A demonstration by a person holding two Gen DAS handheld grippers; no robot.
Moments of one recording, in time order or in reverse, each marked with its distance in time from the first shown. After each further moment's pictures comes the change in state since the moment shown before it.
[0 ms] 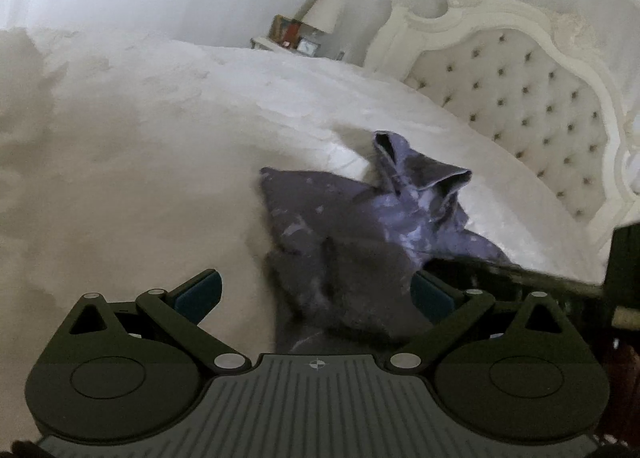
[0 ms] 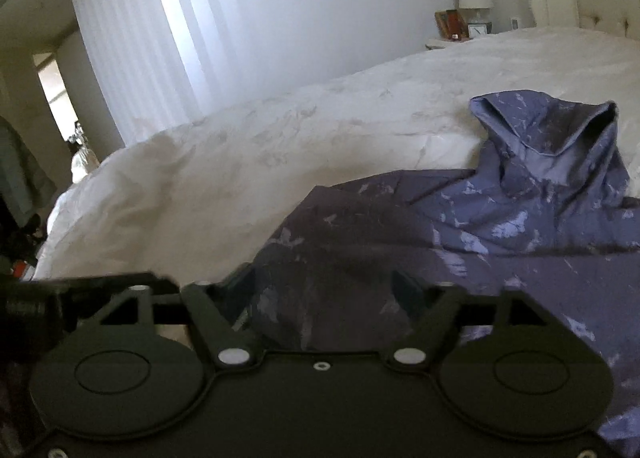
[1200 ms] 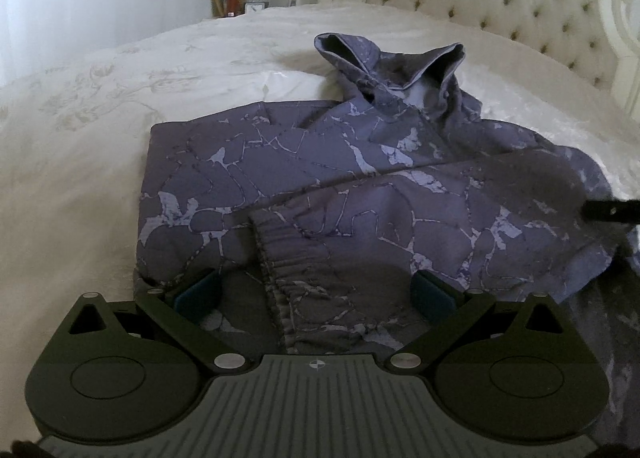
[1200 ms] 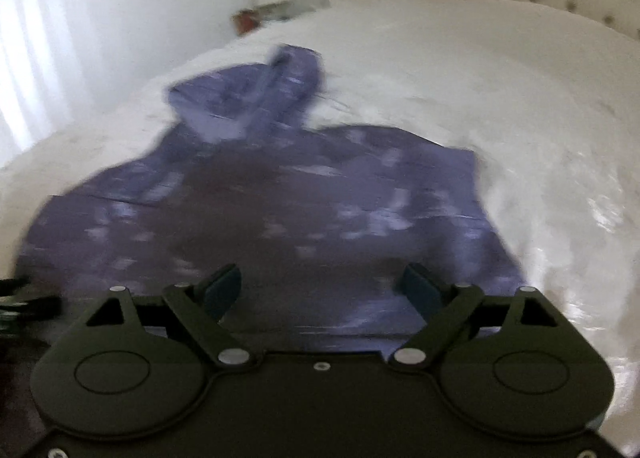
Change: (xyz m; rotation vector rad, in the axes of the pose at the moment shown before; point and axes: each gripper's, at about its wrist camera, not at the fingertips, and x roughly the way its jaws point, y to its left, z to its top) left arm 0.117 -0.064 -0.038 0.338 0.132 0.113; right arm -0.068 -0.178 -0.063 0.256 -0.008 -0.516
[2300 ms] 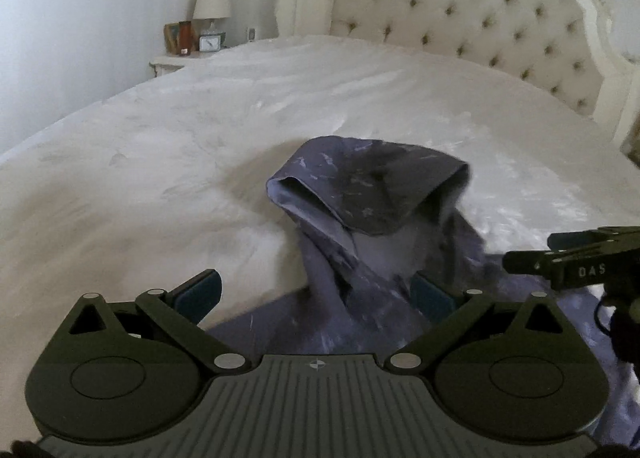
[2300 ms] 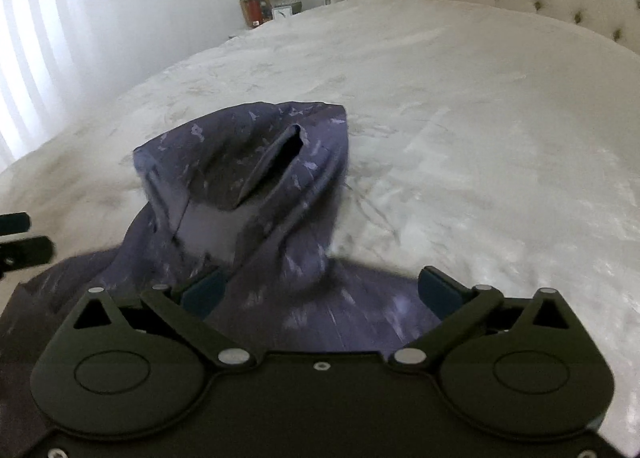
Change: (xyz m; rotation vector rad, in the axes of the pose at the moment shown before) left arm 0.085 -0.028 0.179 0.074 -0.032 -0.081; right arm 0.100 0.035 0.144 -0.082 0.058 0.038
